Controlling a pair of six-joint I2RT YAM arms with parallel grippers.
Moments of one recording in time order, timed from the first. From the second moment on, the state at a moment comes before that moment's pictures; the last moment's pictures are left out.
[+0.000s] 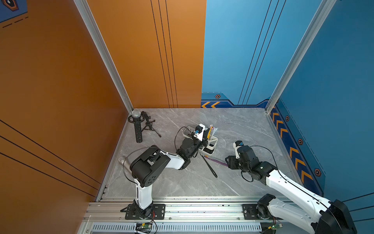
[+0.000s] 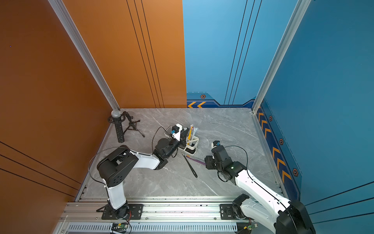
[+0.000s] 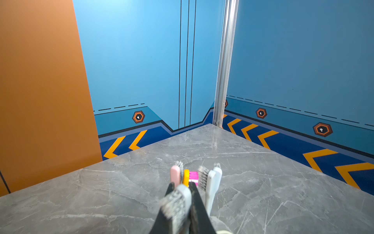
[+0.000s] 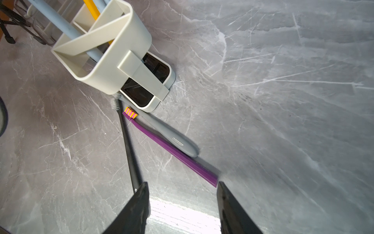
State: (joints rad) left arm -0.73 1.89 0.81 1.24 -0.09 -0.05; right arm 0.55 1.00 0.57 -0.40 0.04 0.50
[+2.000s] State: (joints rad) left arm -0.80 1.15 0.51 0.57 -0.21 -0.34; right arm 0.80 1.66 0.95 -0.51 -0.06 0.36
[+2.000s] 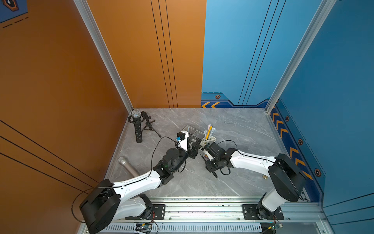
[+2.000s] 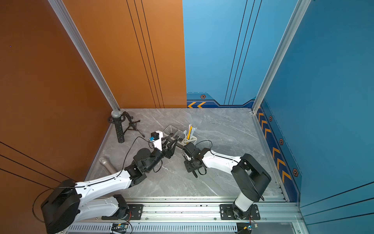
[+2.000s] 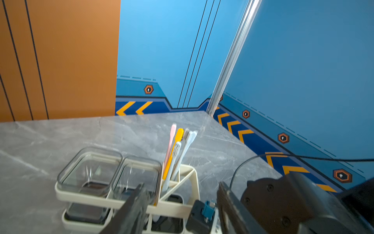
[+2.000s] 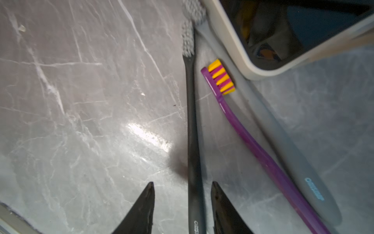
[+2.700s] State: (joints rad) left arm -0.81 0.89 0.46 0.16 -0.29 -0.45; right arm 0.89 1.72 0.98 -0.51 0.05 0.40
